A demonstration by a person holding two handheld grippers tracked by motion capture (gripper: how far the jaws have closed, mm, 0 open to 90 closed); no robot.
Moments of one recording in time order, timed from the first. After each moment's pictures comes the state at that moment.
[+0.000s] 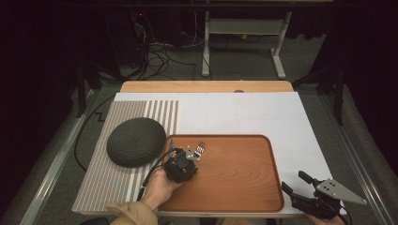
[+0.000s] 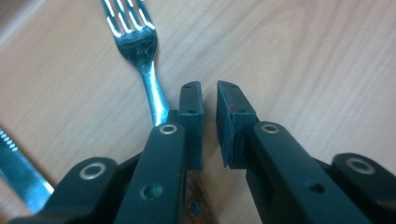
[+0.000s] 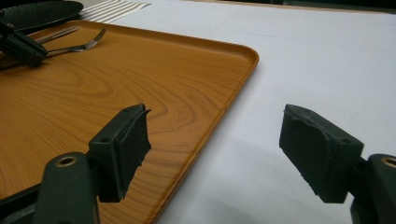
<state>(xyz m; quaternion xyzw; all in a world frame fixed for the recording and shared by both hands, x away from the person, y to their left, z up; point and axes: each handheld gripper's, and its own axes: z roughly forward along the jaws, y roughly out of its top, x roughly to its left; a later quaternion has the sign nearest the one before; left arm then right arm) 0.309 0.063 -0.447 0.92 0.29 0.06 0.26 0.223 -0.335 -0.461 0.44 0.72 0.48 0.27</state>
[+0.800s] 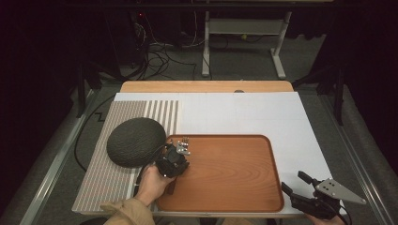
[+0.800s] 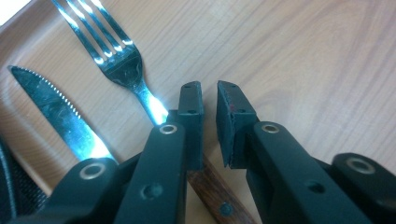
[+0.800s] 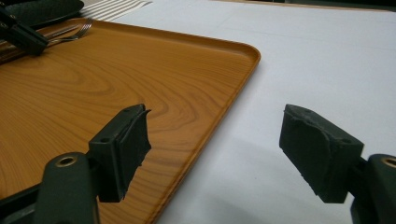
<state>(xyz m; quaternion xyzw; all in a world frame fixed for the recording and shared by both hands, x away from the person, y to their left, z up) 0.327 0.084 -0.446 0.91 0.33 0.09 0.24 0.223 -0.334 -0.462 0.43 0.72 0.48 0.26</state>
